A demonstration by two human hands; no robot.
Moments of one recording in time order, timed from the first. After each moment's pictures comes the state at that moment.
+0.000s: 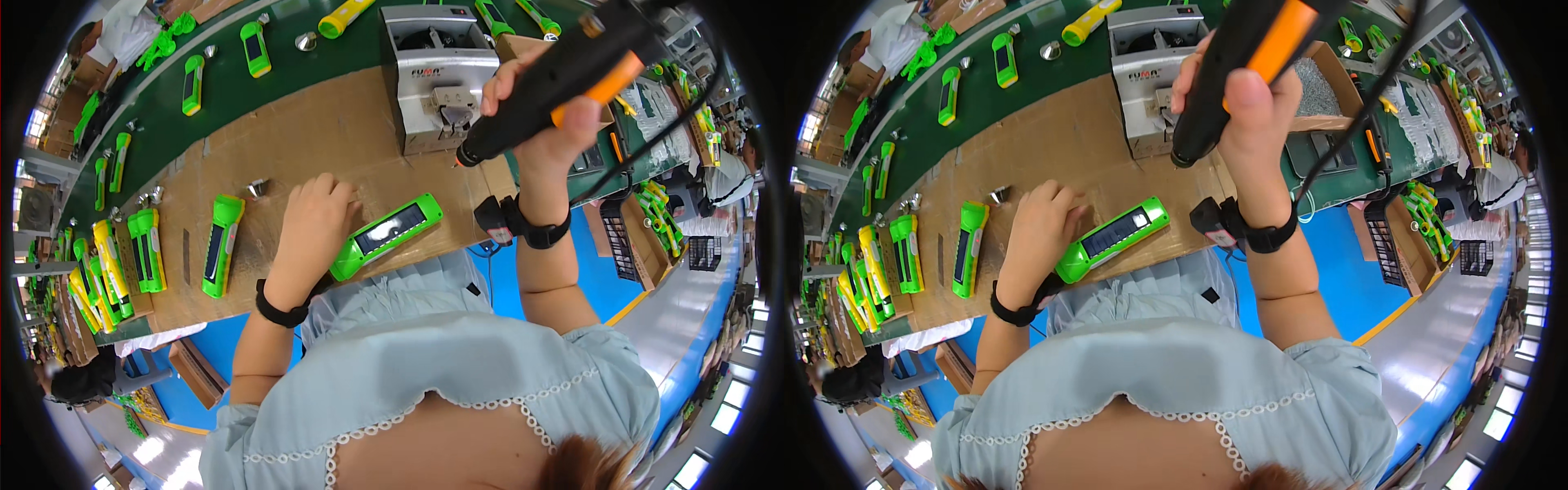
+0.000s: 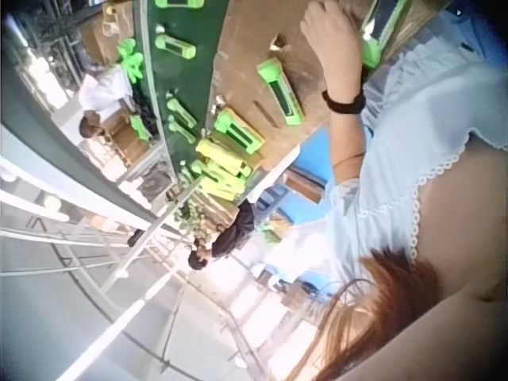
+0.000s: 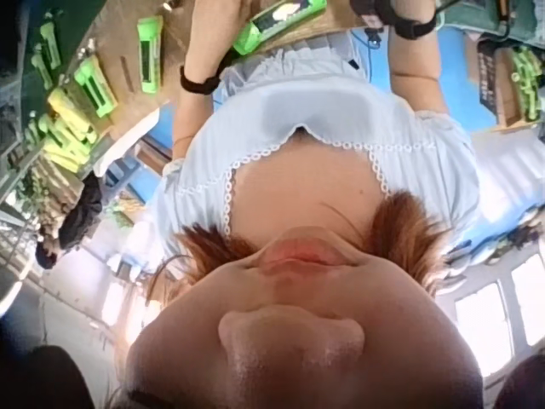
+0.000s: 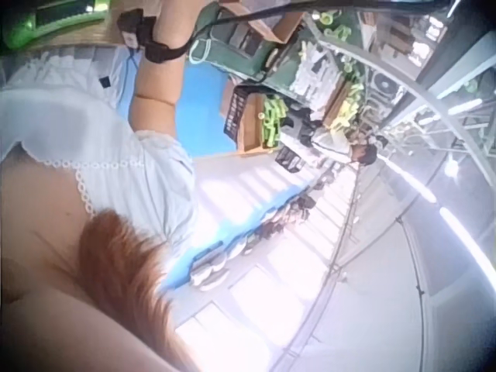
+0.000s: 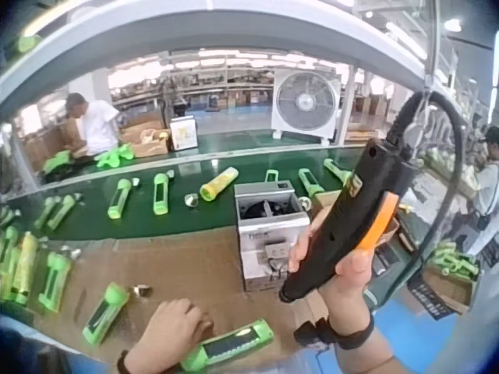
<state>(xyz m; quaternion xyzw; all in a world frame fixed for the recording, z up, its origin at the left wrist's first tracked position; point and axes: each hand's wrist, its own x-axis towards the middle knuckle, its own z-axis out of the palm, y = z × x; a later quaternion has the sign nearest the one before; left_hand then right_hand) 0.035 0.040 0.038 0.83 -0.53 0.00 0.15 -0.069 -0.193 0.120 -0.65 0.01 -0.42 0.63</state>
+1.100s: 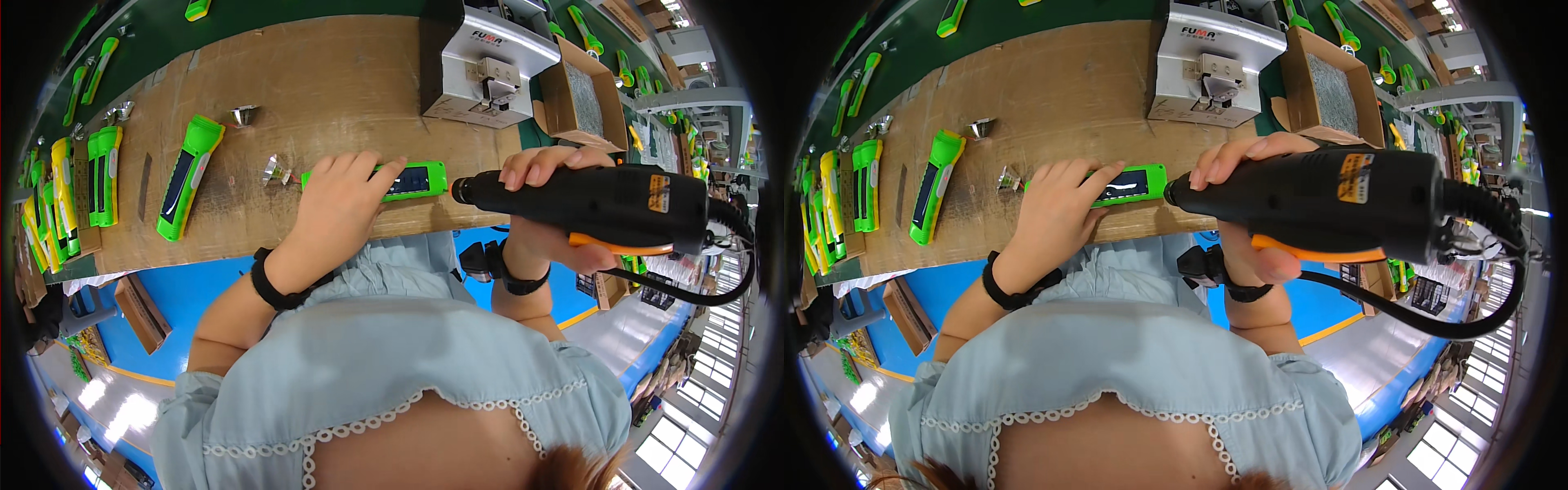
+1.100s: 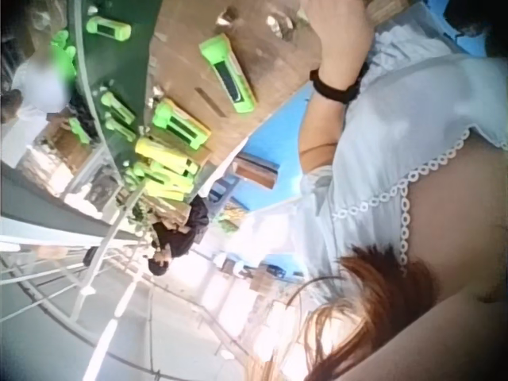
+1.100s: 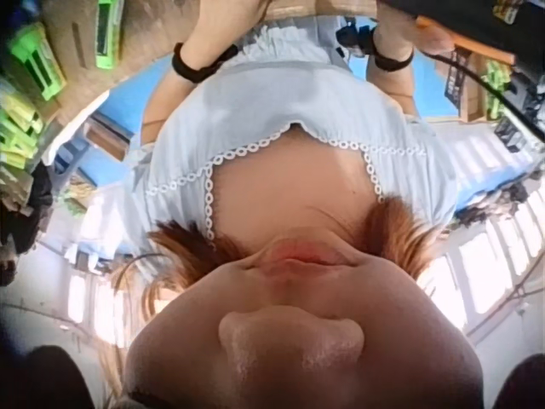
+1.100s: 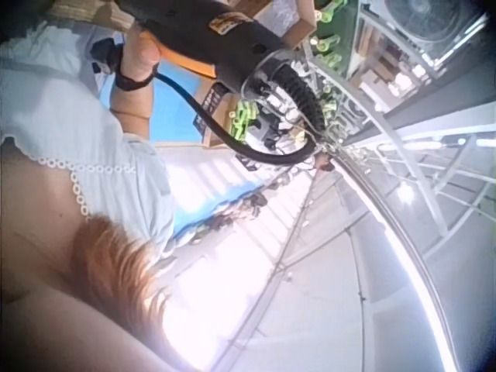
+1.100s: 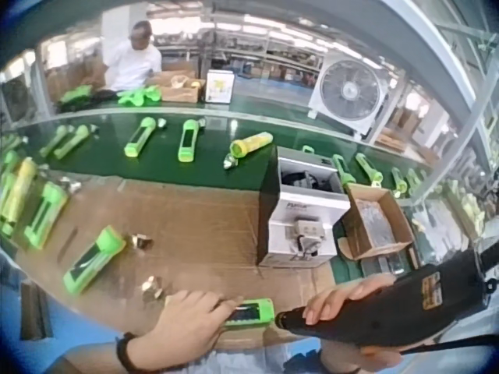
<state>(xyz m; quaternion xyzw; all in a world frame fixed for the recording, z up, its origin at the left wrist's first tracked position) -0.004 0.042 0.012 0.80 -0.53 0.01 0.28 -0.103 -0.148 0.065 -0.54 -0.16 -0.36 0.74</state>
